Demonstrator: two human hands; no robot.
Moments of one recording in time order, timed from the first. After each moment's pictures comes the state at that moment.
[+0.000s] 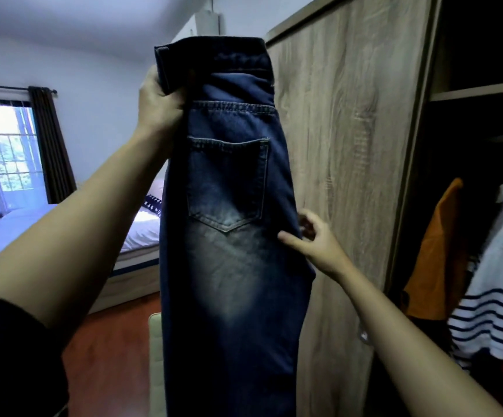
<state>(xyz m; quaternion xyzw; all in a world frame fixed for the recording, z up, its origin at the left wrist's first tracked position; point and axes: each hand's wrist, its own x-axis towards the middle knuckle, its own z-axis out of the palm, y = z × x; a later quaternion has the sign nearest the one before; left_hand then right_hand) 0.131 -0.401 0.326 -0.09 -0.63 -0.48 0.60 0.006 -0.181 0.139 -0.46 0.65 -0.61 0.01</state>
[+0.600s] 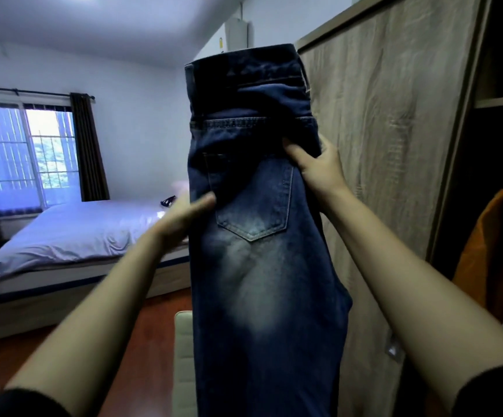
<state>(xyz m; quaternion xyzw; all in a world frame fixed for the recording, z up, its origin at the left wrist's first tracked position) 0.202 -0.402 0.198 -0.01 -0.74 -0.57 0.36 0.036 -0.249 0.255 -0.47 0.47 -0.75 -0.05</state>
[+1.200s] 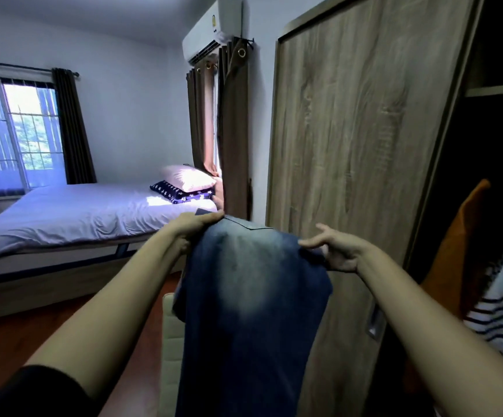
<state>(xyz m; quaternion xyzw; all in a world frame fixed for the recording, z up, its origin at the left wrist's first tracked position) 0.160 -0.407 0.151 0.24 -0.65 -0.68 0.24 0.004 -0.178 0.147 -0.27 0.66 -0.57 0.41</state>
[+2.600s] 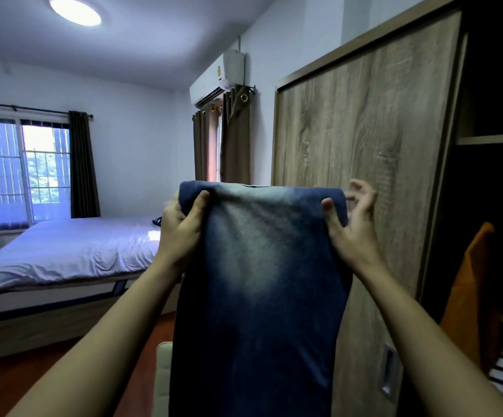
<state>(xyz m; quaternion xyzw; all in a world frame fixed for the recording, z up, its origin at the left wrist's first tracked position) 0.167 -0.380 0.211 0.01 -0.65 -0.45 0.62 -0.006 -0.190 0.208 -0.44 0.61 -0.62 -0.23</state>
